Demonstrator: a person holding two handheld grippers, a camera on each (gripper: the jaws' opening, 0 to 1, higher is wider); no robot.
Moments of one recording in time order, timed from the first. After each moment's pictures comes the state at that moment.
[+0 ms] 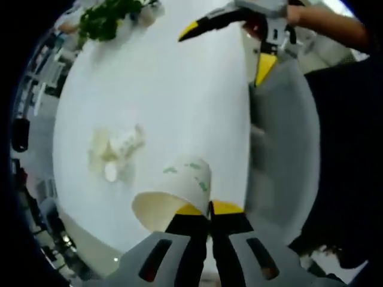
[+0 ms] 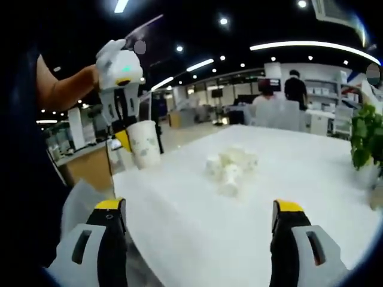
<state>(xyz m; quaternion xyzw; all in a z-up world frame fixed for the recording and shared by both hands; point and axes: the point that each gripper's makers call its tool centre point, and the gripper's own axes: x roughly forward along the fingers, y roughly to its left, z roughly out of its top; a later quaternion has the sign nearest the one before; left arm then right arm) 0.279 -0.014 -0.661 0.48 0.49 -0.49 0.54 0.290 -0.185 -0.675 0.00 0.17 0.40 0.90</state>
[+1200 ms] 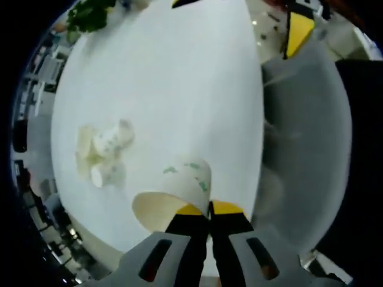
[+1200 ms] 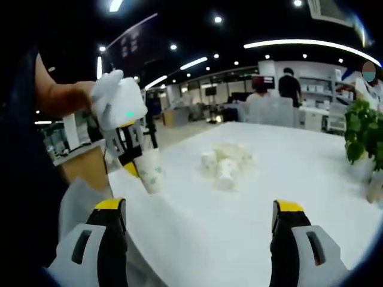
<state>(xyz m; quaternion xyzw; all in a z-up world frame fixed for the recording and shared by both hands) 0.279 -0.025 -0.732 0.52 0.51 -0.45 0.52 0.285 -0.191 -0.685 0.00 0.18 0.38 0.91</state>
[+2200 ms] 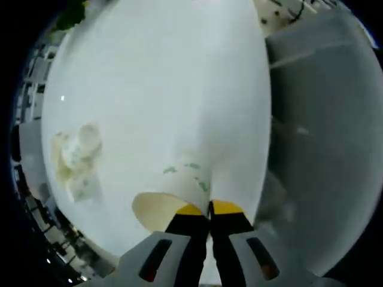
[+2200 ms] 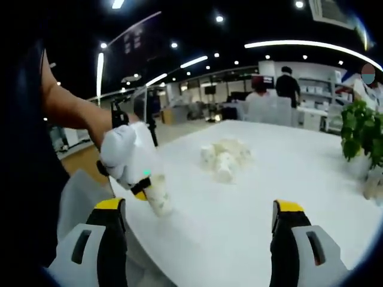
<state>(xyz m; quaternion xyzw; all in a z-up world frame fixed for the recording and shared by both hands) 0.257 -0.037 -0.812 0.54 0.53 -0.43 0.50 0.267 -0.207 -0.694 -0.01 0.18 0.37 0.91</state>
